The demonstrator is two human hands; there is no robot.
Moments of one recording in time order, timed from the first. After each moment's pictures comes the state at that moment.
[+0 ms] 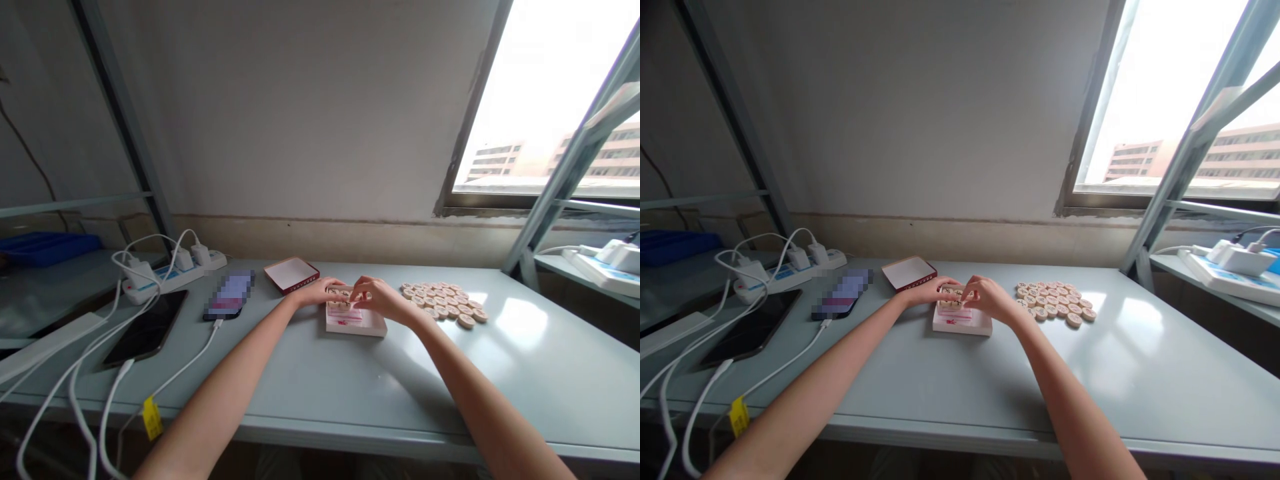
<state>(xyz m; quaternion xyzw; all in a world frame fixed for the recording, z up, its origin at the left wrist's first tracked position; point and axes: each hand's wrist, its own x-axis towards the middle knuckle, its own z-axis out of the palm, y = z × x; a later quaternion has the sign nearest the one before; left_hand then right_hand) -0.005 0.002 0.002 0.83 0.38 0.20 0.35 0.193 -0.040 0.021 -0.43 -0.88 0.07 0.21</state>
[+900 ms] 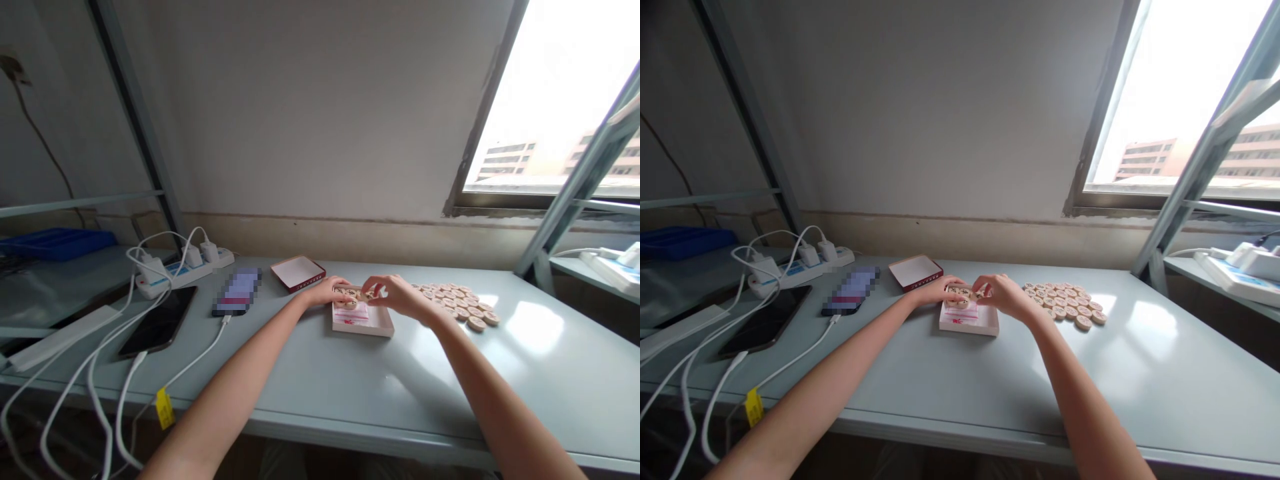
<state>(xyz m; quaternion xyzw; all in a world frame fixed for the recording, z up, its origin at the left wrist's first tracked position) 0.000 0.003 -0.002 0.84 0.38 0.22 0.32 0.201 -0.049 0.036 -0.48 -0.85 0.10 0.20</state>
